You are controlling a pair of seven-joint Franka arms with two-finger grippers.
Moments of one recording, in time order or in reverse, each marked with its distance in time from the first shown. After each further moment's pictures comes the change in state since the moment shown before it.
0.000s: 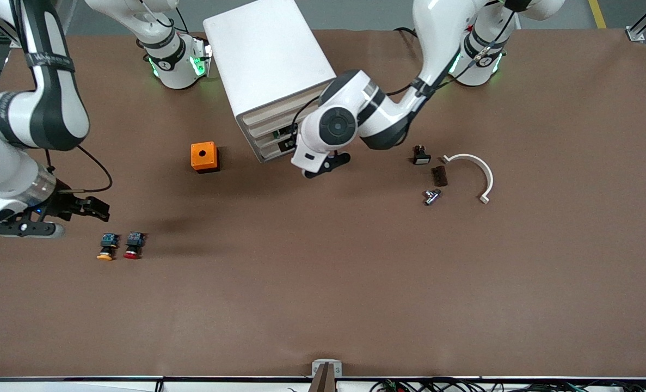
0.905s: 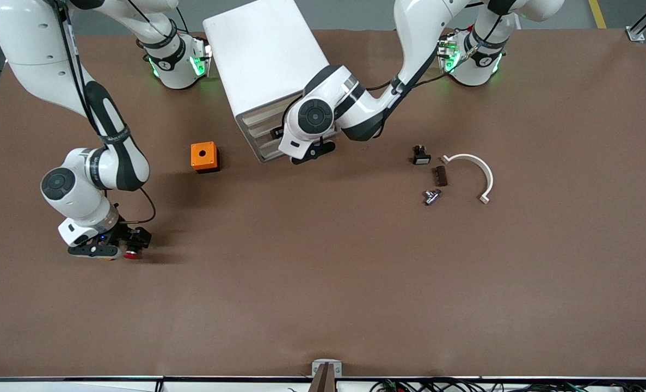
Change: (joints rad) left arm -0.112 0.059 -0.026 -0.074 -0.011 0.119 -0.043; right arm 0.000 0.334 -0.007 -0.180 -0.006 0.635 0.017
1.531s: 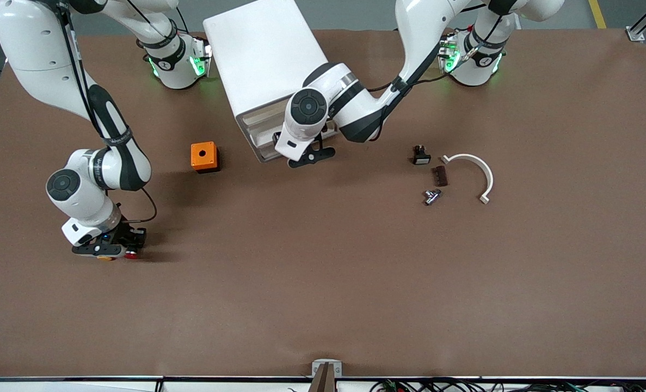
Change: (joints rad) left arm 0.004 -0.001 -0.005 0.031 0.138 -0.001 0.000; right arm 0.000 0.053 -0.009 -0.015 -0.026 0.061 0.002
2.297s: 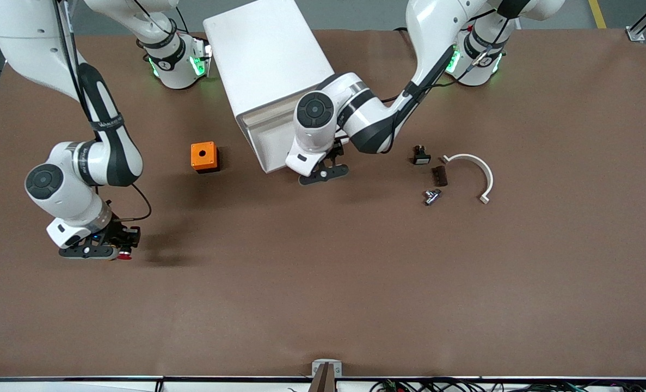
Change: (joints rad) left arm 0.050 0.000 0.000 0.027 0.263 0.000 0.005; right arm 0.034 -0.082 -0.005 0.041 -0.003 -0.138 0.000
